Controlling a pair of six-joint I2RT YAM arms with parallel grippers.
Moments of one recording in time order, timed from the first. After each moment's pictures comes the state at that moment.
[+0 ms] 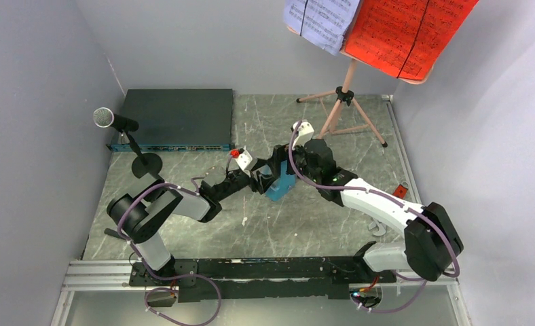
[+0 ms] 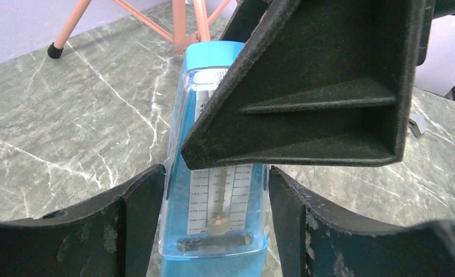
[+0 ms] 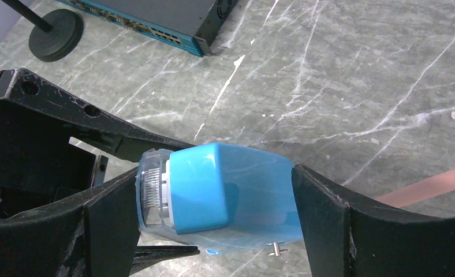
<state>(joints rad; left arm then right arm) -0.72 1.69 0.51 1.27 0.30 -0.13 0.66 1.30 0.77 0.18 0.02 0.28</state>
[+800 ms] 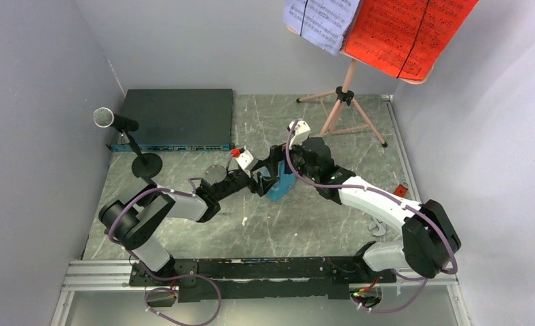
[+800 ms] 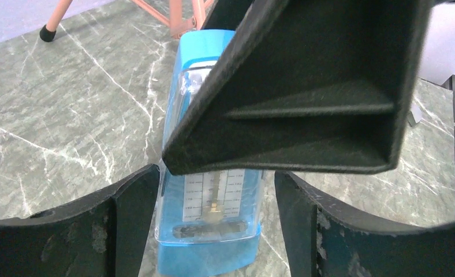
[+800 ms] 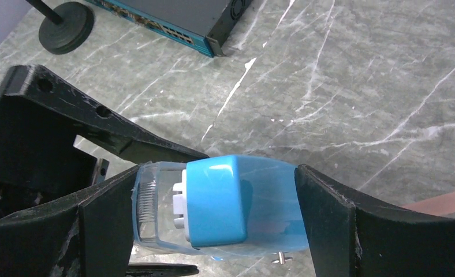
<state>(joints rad) -0.72 1.62 0.51 1.15 0.30 -0.12 0.67 1.33 0.79 0.19 -0.02 0.25</state>
